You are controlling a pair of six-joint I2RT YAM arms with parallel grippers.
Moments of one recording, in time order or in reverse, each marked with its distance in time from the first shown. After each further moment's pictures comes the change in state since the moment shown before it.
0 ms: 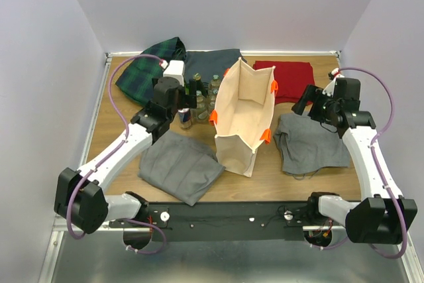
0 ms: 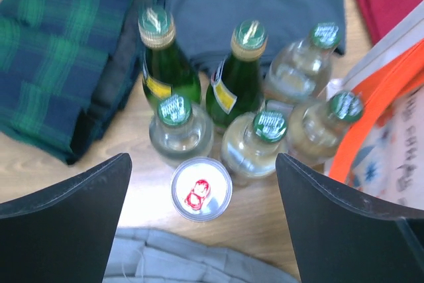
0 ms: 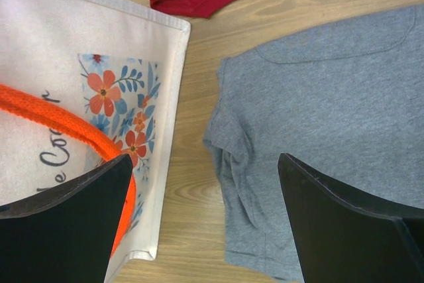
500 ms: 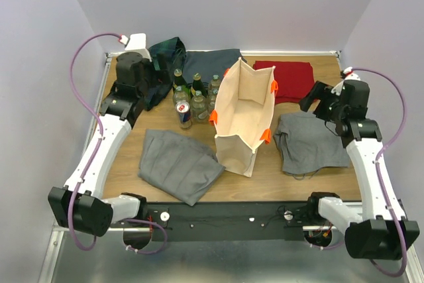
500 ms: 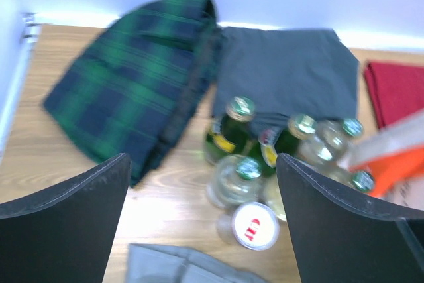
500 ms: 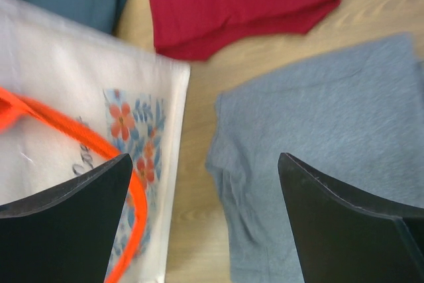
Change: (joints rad) left arm 0.233 -0.023 0.300 -0.229 0.156 -0.003; right arm 0.000 -0.108 -0.005 0.026 0.078 0.043
